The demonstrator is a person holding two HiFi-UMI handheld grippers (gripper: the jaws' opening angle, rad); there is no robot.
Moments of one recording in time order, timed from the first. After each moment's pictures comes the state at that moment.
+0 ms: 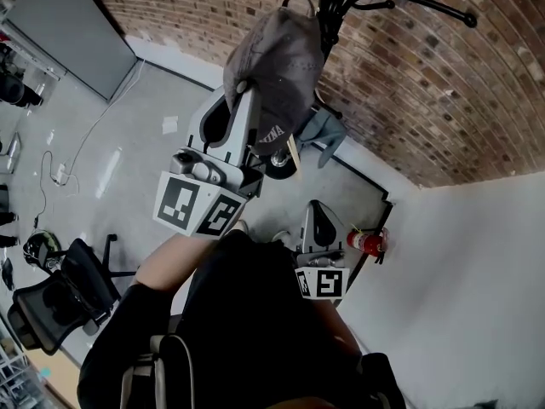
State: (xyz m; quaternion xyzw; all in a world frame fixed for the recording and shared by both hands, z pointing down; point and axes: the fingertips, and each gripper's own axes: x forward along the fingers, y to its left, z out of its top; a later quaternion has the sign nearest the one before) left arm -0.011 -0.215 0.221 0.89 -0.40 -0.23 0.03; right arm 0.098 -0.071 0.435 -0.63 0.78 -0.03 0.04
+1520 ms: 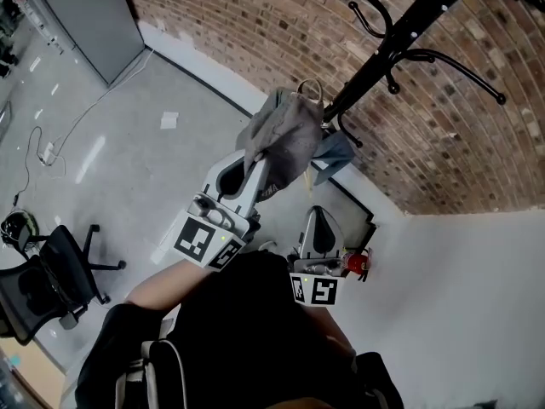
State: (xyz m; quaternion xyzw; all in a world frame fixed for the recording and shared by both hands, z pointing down) left arm -0.102 -0.182 0.297 0.89 -0.40 -0.21 0.09; right arm 0.021 -0.099 0.396 -0.62 0.78 0.03 0.04
